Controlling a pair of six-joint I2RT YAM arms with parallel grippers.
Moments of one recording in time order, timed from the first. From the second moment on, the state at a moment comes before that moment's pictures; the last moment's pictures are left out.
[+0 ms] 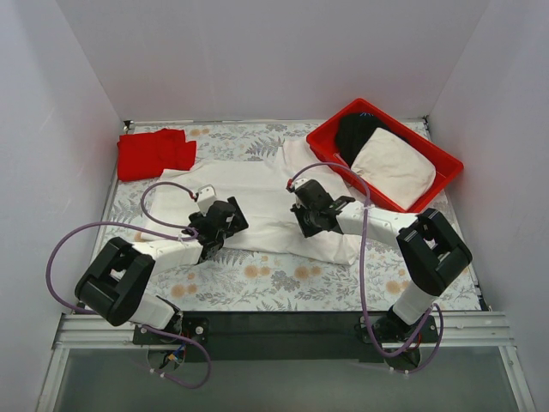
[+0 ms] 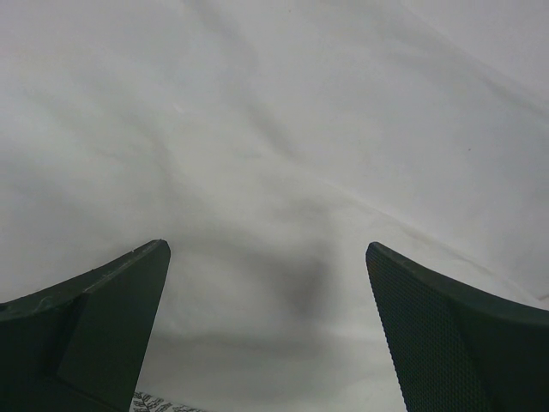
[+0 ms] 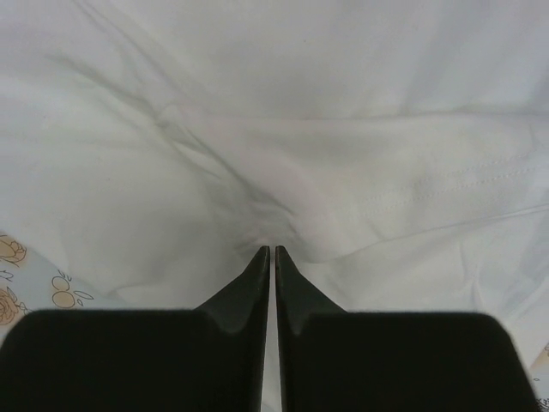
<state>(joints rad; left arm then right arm) -0.57 1.43 0.53 0.16 -0.47 -0.77 0.75 1.66 0.98 -0.31 0.06 0.20</state>
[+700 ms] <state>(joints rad) -0.57 1.43 0.52 0.20 -0.48 -0.78 0.75 1.65 0.97 -0.32 0.01 0.20</state>
